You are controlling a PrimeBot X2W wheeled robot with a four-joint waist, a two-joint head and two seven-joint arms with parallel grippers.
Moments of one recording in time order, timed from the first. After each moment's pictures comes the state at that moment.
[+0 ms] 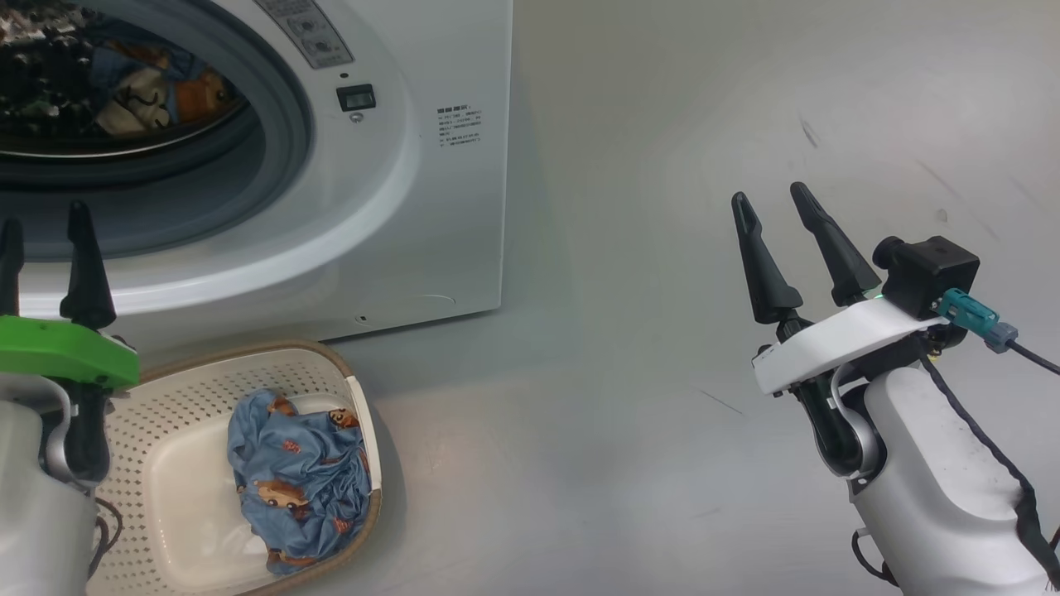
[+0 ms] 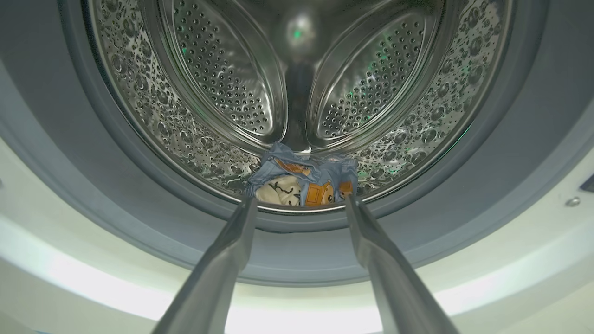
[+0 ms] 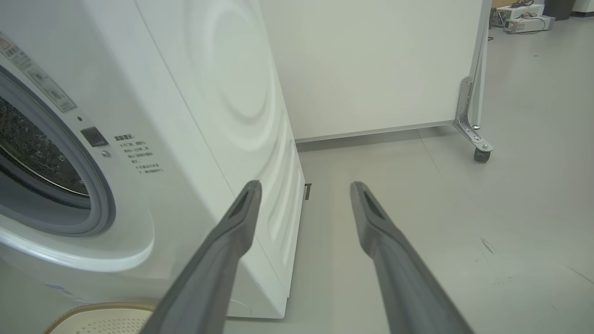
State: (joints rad) left arm -0.63 0.34 -0.27 0.62 -0.63 -0.12 -0.25; right arm -0.43 -0.19 0.40 0.30 0.55 0.12 -0.25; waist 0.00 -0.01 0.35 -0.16
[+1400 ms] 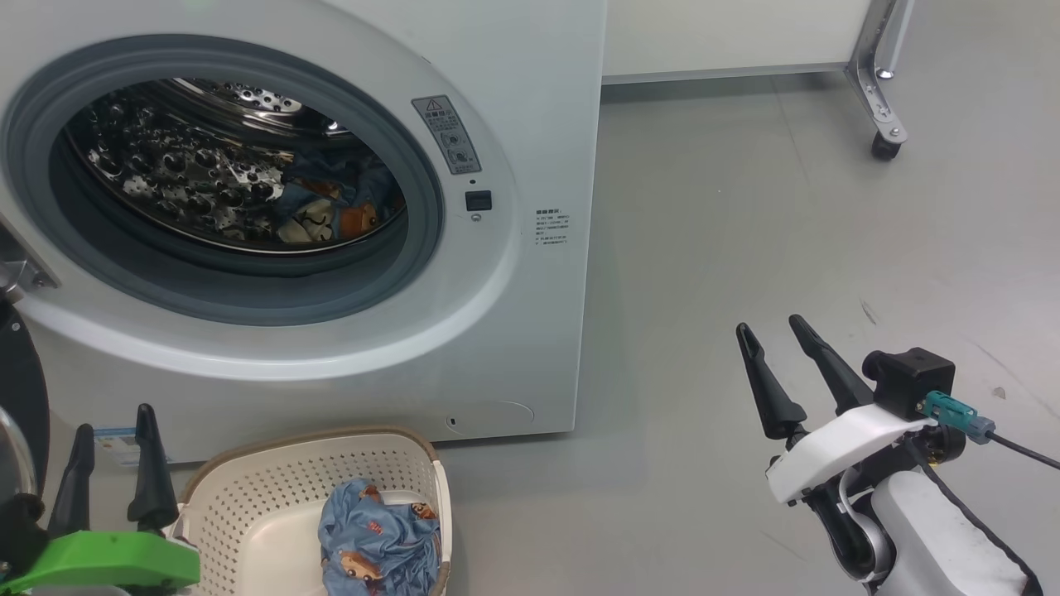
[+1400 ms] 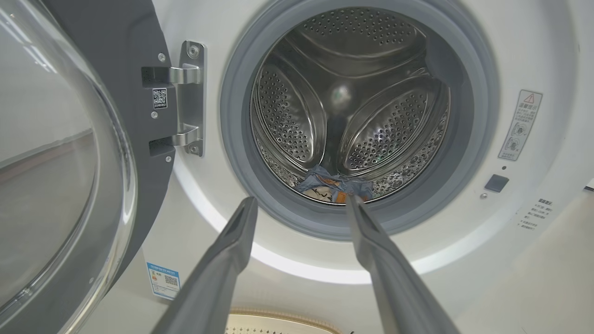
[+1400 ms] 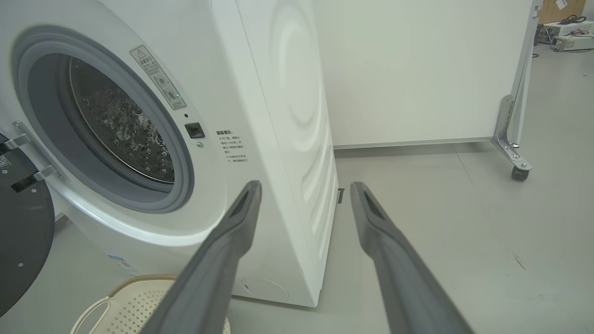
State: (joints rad) left arm -0.11 0.22 -0.10 0.26 -0.55 -0.08 -0.25; right arm -0.25 -0.25 0.45 0.35 0.60 0.12 -0.25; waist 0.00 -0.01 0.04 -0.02
